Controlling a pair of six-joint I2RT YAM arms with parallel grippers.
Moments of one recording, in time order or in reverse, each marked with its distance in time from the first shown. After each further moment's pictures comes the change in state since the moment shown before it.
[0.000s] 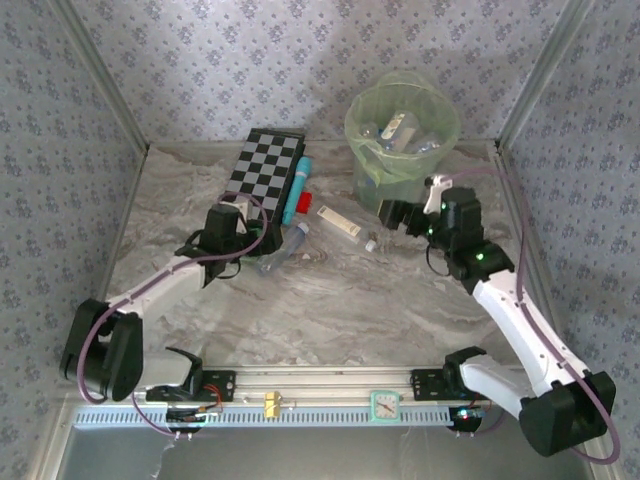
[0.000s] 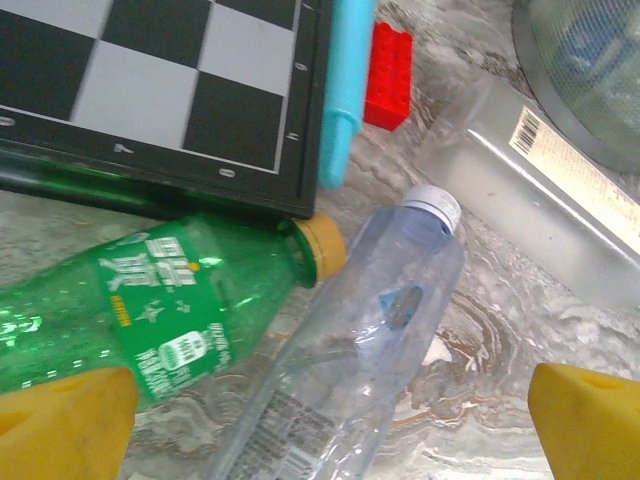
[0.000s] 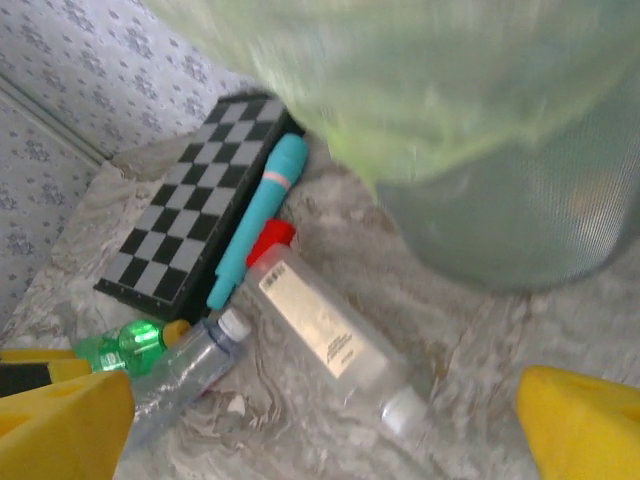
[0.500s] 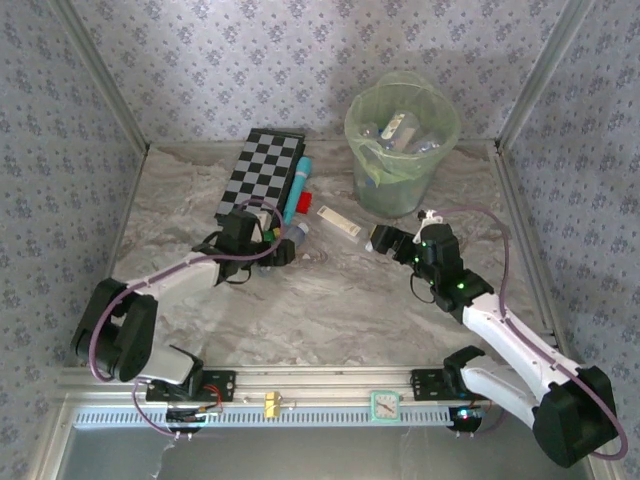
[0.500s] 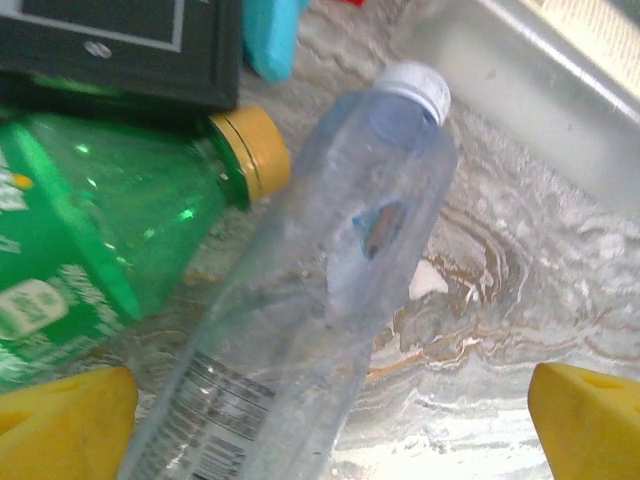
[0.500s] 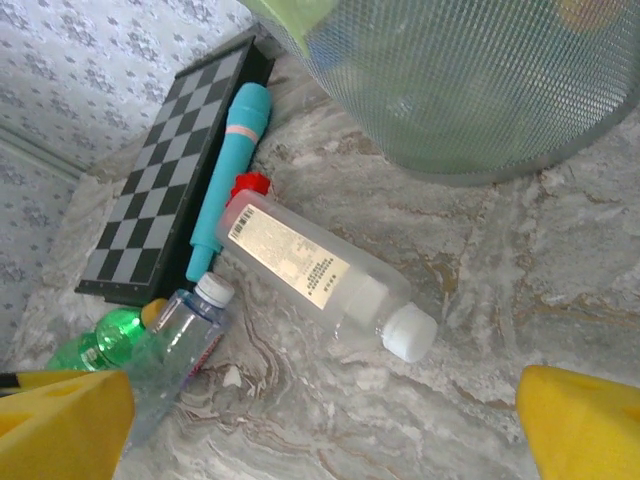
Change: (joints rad) left arm -0.093 0.112 0.009 -0.022 0.008 0.034; right arm 0.128 -0.063 -0.291 0.233 0.154 0.248
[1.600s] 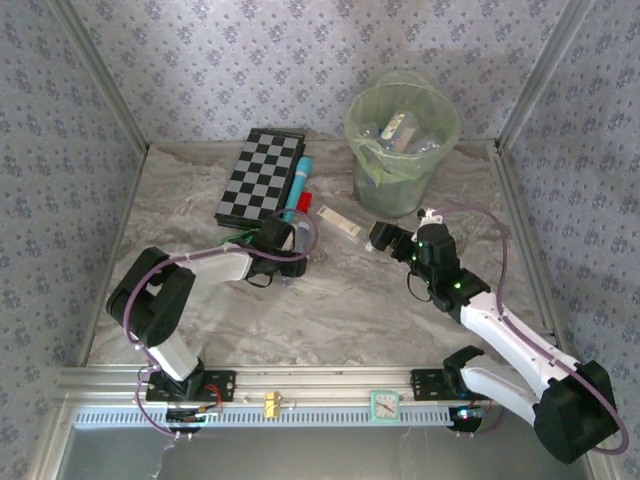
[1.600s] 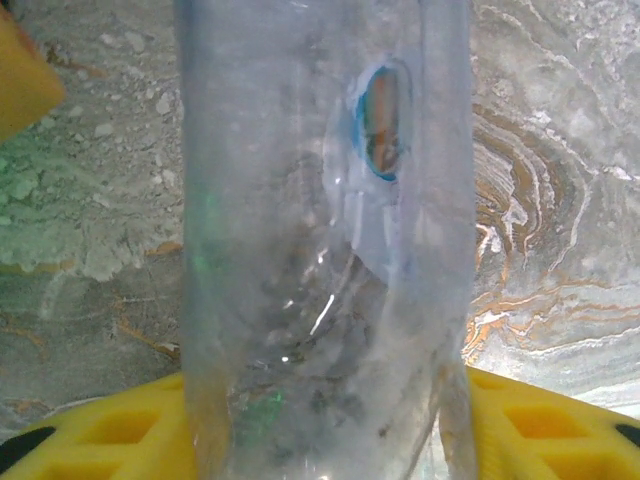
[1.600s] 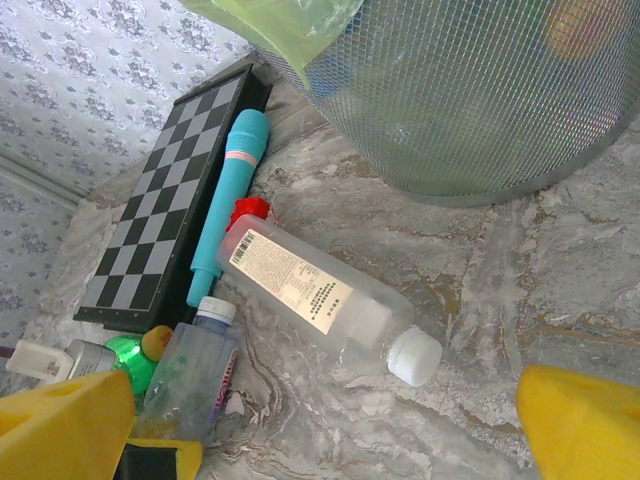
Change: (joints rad) left arm -0.156 0.234 0.126 -0.064 -0.099 0.033; right arm 0.025 0.017 0.000 0.035 0.061 0.021
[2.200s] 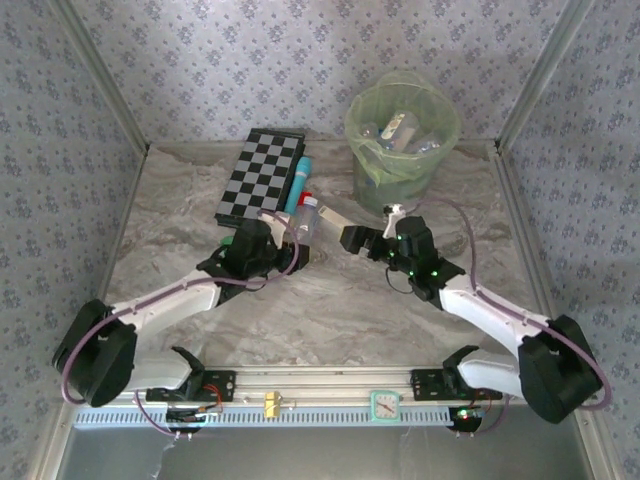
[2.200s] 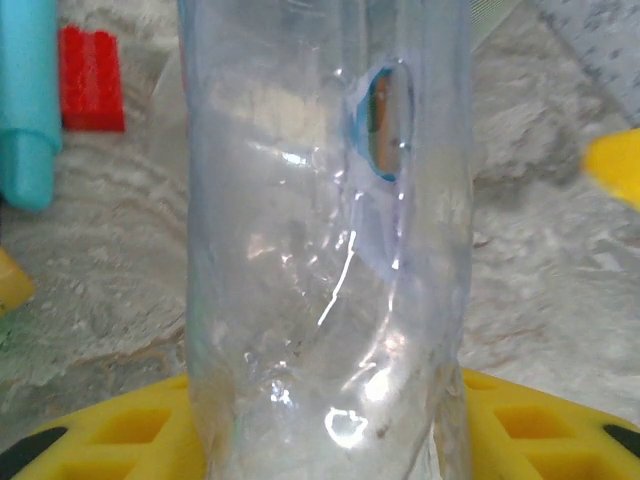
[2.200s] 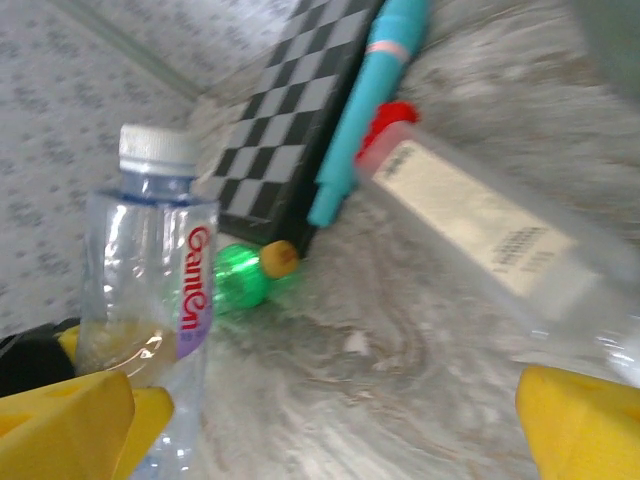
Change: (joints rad) left arm -0.043 -0.406 -0.193 0.275 0.091 -0.018; right arm 0.091 0.254 0.060 0.242 -0.288 0.008
